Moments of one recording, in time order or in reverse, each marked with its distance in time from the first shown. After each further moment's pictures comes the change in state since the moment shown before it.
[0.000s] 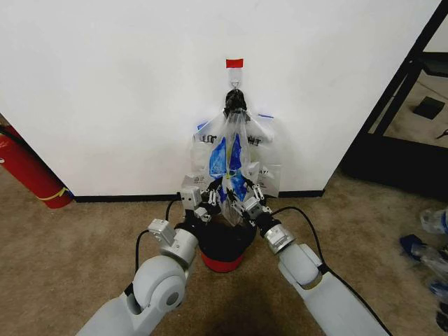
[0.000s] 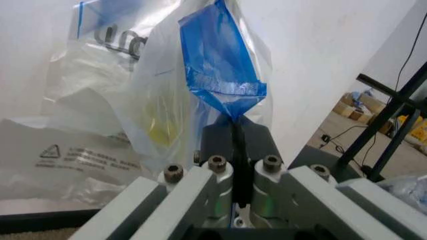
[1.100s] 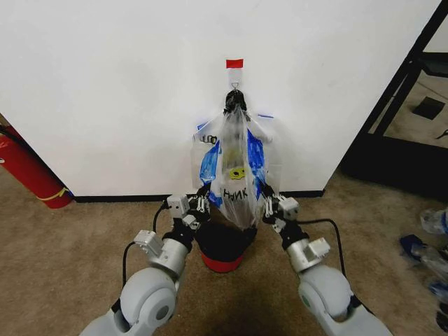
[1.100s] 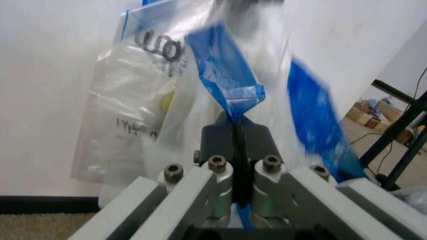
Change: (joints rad) left arm 0.156 0.000 -0.087 -0.075 0.043 -0.020 0.005; right arm -0.349 -0.007 0.202 0.302 0.365 -0.004 0.057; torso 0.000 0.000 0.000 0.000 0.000
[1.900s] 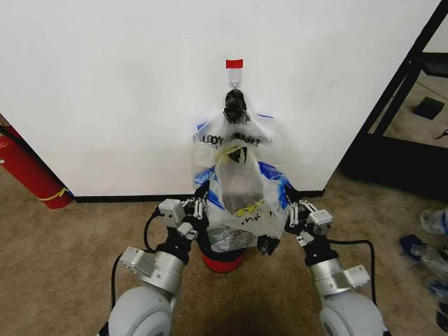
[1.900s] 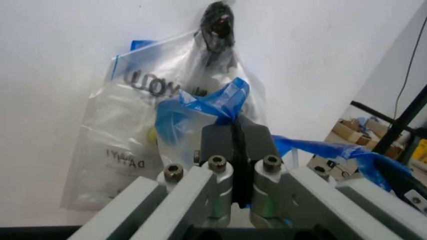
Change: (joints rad) left arm 0.056 -0.024 -0.010 -0.052 0.086 -0.065 0.032; right arm -0.080 0.047 0.078 0.120 -0.002 0.057 -0.009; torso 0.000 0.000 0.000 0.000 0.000
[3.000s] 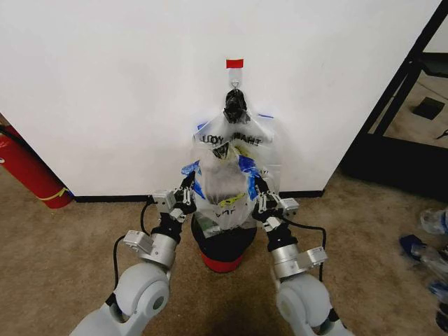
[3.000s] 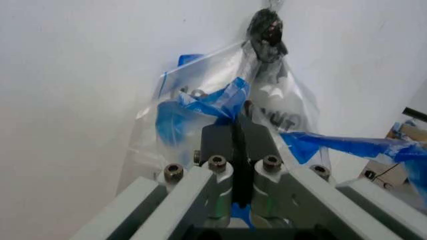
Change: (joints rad) left arm -0.097 0.029 -0.042 0.164 -0.011 -0.087 0.011; right arm 0.068 0.233 -0.163 -0.096 0.097 0.010 -0.023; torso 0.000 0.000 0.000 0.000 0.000
